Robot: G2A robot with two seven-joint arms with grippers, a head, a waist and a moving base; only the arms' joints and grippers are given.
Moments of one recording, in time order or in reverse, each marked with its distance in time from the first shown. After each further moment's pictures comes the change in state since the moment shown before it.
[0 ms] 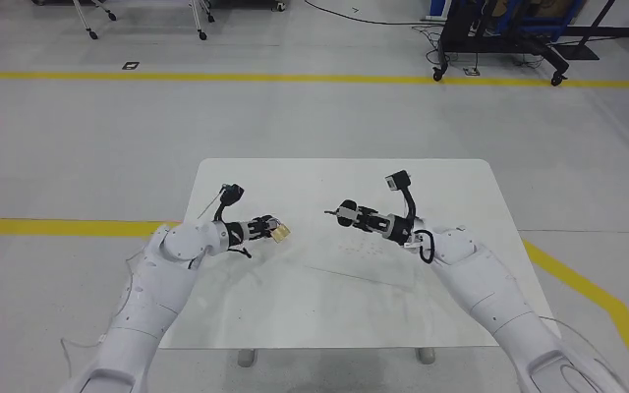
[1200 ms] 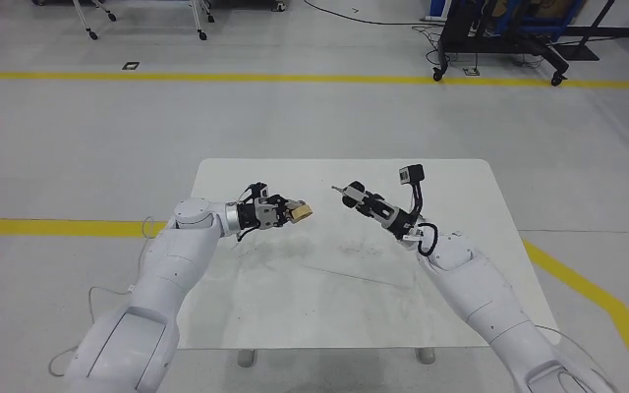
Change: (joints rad) left arm -0.292 -0.169 0.117 0.530 -0.697 0.242 -0.410; right arm -0.055 -0.018 0.036 -0.071 -0.025 0.039 -0.225
